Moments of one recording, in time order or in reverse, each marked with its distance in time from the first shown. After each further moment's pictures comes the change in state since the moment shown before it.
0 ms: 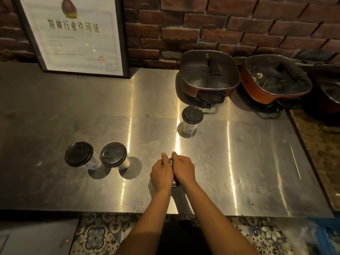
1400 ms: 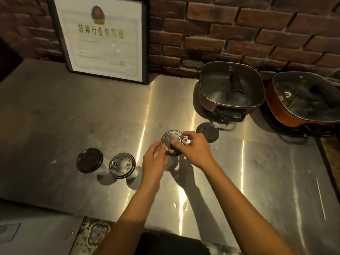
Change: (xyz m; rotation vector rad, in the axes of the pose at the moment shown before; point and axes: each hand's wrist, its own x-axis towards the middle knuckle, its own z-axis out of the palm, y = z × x) left_hand 0.043 0.067 -0.051 -0.400 -0.087 0.058; right_hand 0.062 -0.101 -0.045 -0.308 -0.111 -0.387
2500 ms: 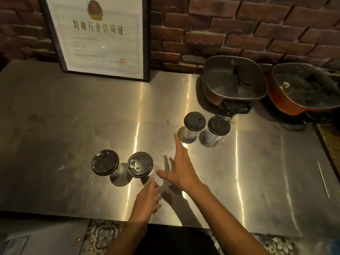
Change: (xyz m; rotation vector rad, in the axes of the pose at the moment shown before) left_hand -0.022 -0.051 -0.119 0.102 -0.192 -0.448; right_hand -0.052 -0.024 0.116 0.030 -0.071 -0.122
